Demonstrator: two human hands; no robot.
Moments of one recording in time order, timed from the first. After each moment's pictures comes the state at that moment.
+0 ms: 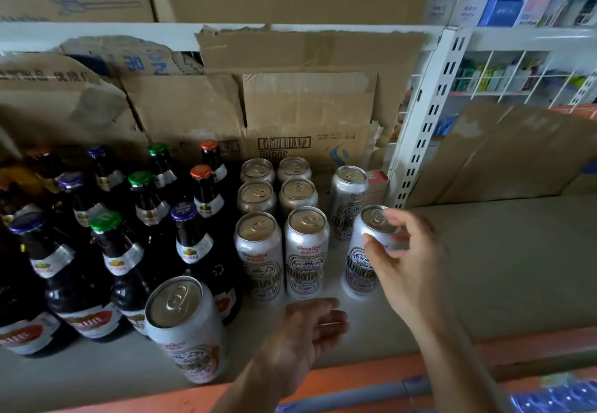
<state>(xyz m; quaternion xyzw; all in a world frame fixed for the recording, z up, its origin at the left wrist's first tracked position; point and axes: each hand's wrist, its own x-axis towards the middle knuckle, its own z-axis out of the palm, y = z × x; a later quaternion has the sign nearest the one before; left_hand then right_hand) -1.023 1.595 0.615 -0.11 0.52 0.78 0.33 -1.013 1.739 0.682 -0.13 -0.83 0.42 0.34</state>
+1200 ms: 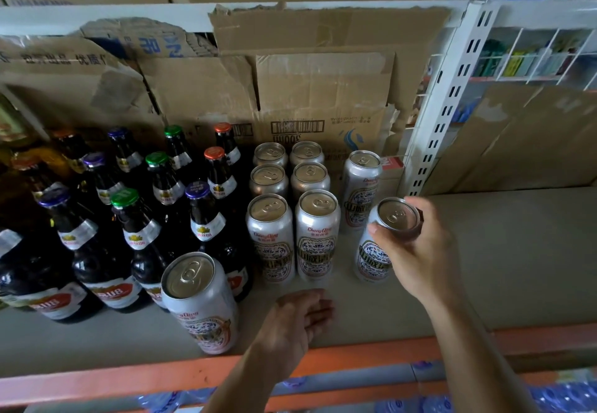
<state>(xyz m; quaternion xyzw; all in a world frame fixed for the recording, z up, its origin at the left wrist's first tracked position) -1.024 1.581 0.593 -0.18 0.51 0.79 0.29 -1.024 1.761 0.658 -0.11 -0.84 0.44 0.30</state>
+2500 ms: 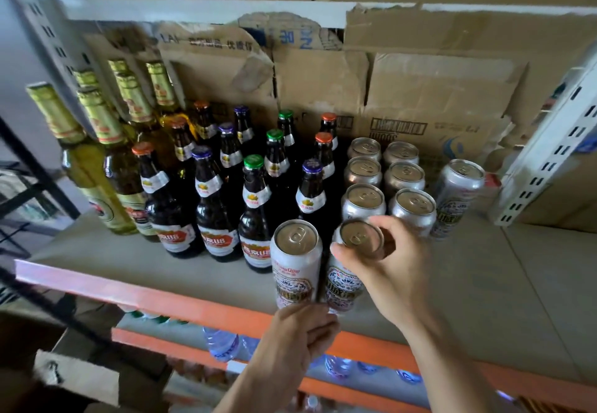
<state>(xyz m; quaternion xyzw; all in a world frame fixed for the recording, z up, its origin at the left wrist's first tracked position) -0.972 1.490 0.596 -0.23 0.48 0.83 0.18 -1.018 1.626 0.657 0.02 -0.82 0.53 0.20</state>
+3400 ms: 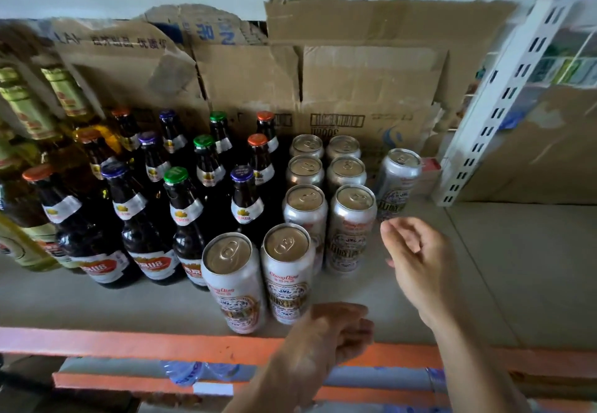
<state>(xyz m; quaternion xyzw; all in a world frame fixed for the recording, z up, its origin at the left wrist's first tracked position) -0.992 1.570 0.609 -0.10 0.52 0.77 0.36 -1.029 1.722 0.639 -0.07 -0.79 0.57 0.22</state>
